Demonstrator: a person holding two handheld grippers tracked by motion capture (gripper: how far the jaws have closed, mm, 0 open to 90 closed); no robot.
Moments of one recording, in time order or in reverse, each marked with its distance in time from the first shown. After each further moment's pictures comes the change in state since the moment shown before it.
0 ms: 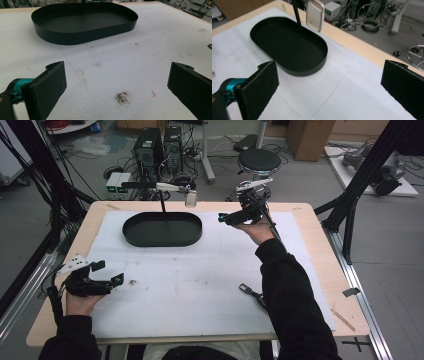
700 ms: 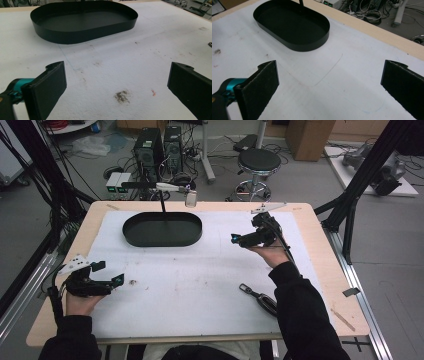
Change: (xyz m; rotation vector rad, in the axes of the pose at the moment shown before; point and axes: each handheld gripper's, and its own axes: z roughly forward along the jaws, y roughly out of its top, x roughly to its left) left arm -0.001 0.000 0.000 0.008 0.001 0.004; right arm 0.002 -0.064 -0.027 0.008 0.009 0.015
